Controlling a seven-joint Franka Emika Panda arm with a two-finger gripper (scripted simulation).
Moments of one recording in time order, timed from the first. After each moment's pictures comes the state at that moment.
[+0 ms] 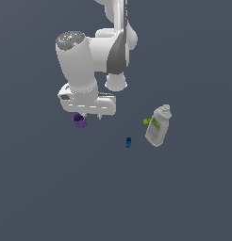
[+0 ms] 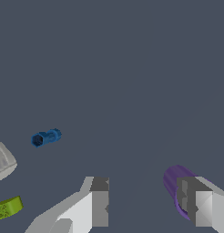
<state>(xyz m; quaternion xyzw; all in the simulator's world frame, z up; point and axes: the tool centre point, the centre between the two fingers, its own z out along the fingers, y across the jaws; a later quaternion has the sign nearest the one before) -0.028 -0.099 0.215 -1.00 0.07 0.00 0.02</state>
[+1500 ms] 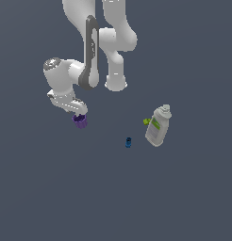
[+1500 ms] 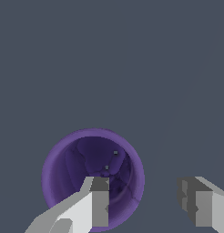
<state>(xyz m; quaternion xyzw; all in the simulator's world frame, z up) -0.158 -0.244 0.094 -0.98 0.20 0.00 0.00</state>
